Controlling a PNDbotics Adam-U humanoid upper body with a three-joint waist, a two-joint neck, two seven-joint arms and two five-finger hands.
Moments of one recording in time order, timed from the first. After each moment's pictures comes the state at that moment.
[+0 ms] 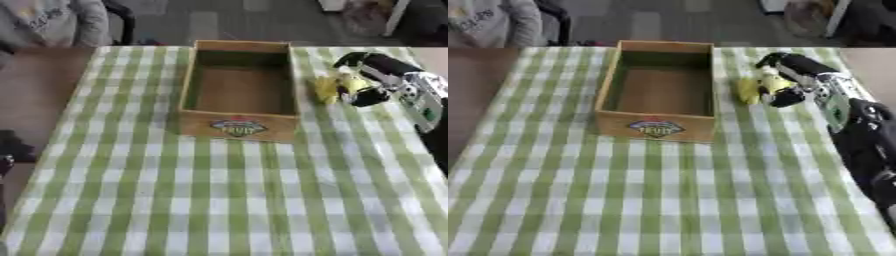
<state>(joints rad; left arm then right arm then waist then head) -0.19 0.27 -0.05 -1.76 0.20 -0.13 0.23 -0.88 -0.62 0.05 -0.77 0.96 -0.34 0.17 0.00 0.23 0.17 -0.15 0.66</state>
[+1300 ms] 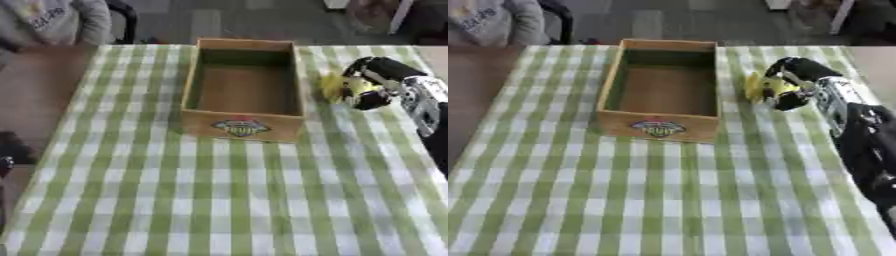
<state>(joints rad) -0.20 0.27 -0.05 -1.76 0.20 -0.13 0.23 -0.88 -0.62 0.03 -0.74 1.03 -0.30 0.18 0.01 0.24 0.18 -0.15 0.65</state>
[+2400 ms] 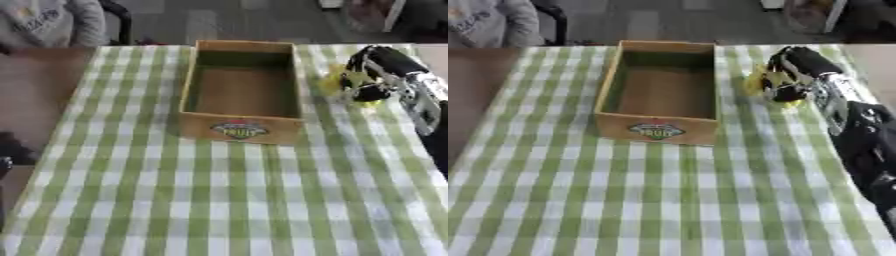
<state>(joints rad) -0.20 0.27 -0.05 -1.76 0.20 -0.13 0.23 -0.87 -0.63 0.05 -0.88 0.97 -0.32 0.05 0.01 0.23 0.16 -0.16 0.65</state>
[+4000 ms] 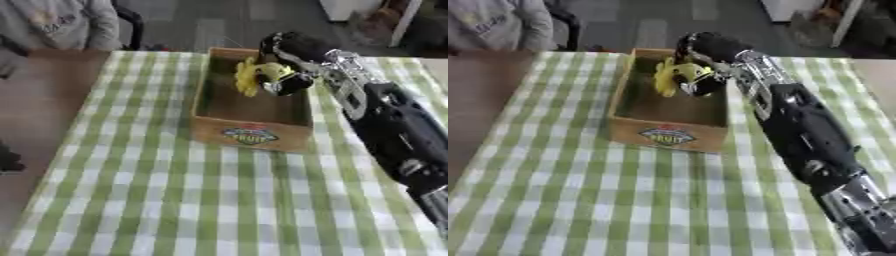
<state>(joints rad) -0.20 0.27 -0.07 -1.76 0.21 -0.13 0.22 -0.96 -0.47 0.19 -0.99 1.00 -0.47 0.22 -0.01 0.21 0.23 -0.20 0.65</state>
